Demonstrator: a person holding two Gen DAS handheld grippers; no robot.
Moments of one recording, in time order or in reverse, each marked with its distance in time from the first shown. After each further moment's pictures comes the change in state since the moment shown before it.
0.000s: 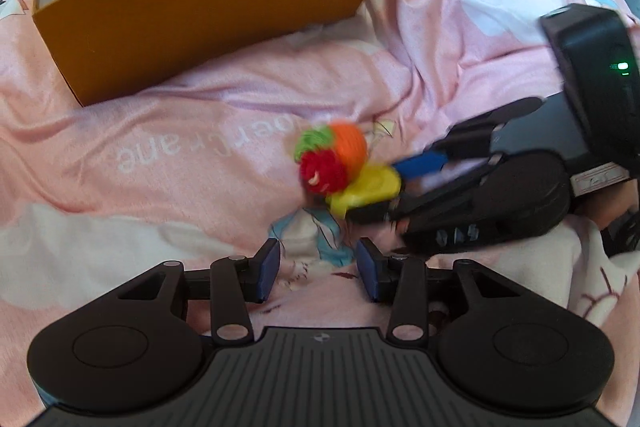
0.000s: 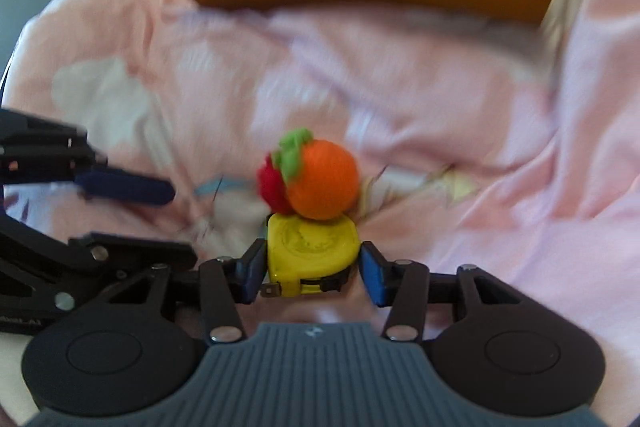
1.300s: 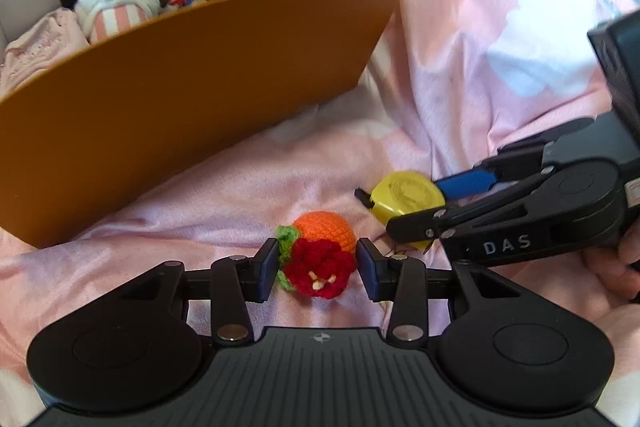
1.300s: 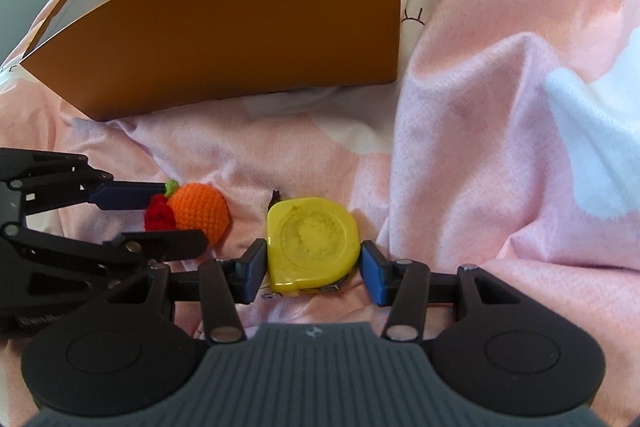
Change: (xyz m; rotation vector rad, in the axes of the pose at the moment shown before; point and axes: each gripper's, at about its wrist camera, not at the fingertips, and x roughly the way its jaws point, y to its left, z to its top) left arm 0.051 0.000 0.057 0.091 -0.166 0.040; right arm -0.013 -0.070 0.021 0.163 -0.126 -0.143
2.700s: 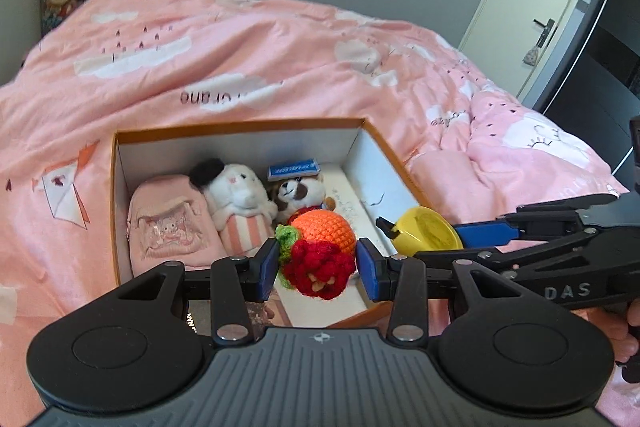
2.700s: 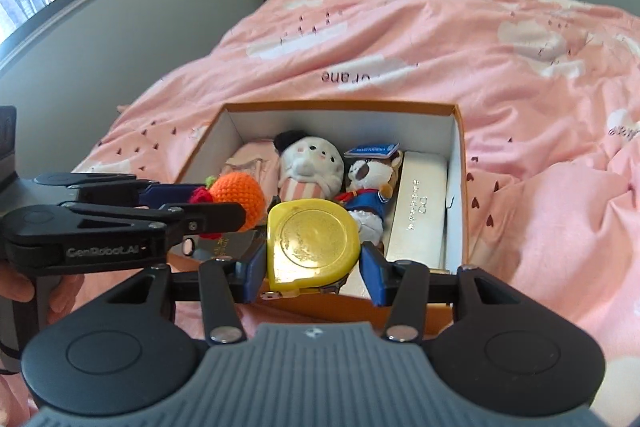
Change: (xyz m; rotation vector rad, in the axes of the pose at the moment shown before) left arm -0.097 0.065 0.097 -0.223 -0.324 0.070; right arm -0.103 0.050 0.130 -0.165 -0.280 0.125
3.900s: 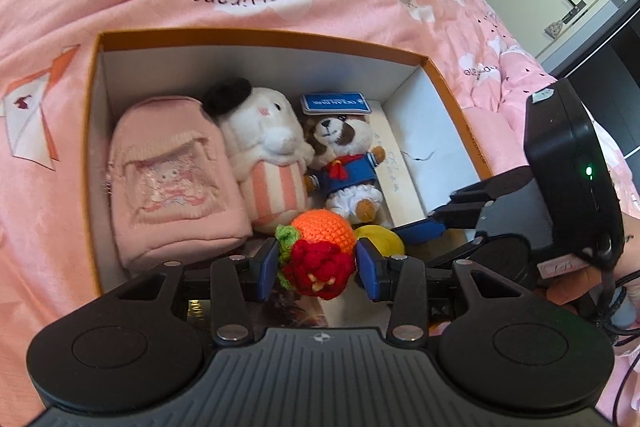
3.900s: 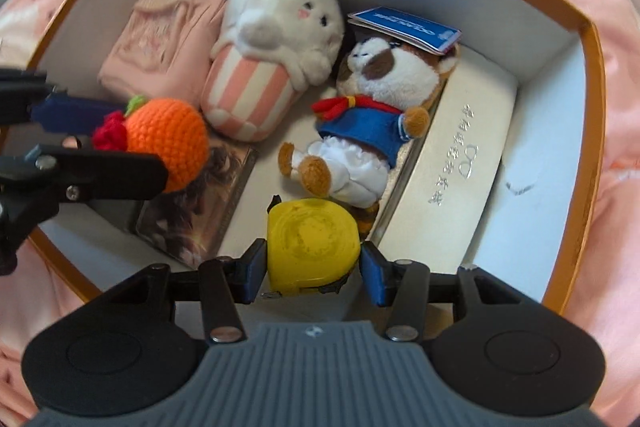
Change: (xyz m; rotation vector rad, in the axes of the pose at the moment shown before) left arm 0.072 0.054 0.013 -0.133 0.265 -0.074; right arm 0.173 -0.007 0.022 -0.213 0.536 -0.079
